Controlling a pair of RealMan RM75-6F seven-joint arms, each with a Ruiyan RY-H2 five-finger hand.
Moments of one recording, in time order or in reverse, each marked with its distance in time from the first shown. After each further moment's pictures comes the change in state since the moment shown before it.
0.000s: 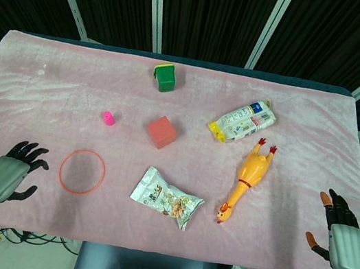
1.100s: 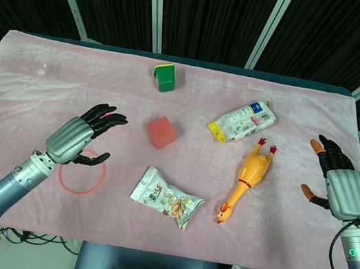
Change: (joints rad) left arm -0.286 -0.211 -0.244 0.236 0.186 -0.029 -0.482; right arm 0.239 0.178 0.157 -0.067 0.003 -0.213 0.108
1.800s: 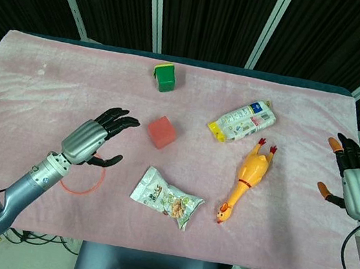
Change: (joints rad) left arm -0.037 -0.109 -0.047 0.056 -0.019 -0.065 -0.021; right arm -0.007 0.009 0.029 0.073 0.014 -0.013 0.009
